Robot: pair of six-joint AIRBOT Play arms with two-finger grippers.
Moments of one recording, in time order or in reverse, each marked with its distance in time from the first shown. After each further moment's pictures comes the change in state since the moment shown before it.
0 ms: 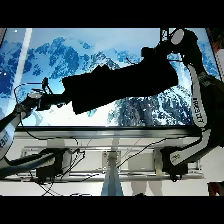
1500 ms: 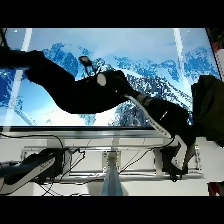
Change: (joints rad) left arm -0.052 0.262 0.734 0.530 -0.575 -0.268; right arm 0.589 -0.206 0.000 0.129 -0.350 0.089
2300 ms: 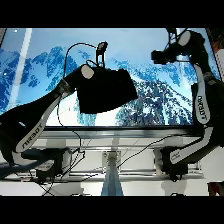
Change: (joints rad) left arm -0.627 -0.498 -0.040 -0.312 0.716 0.053; right arm -0.730 0.190 -0.023 -0.213 0.422 -0.183
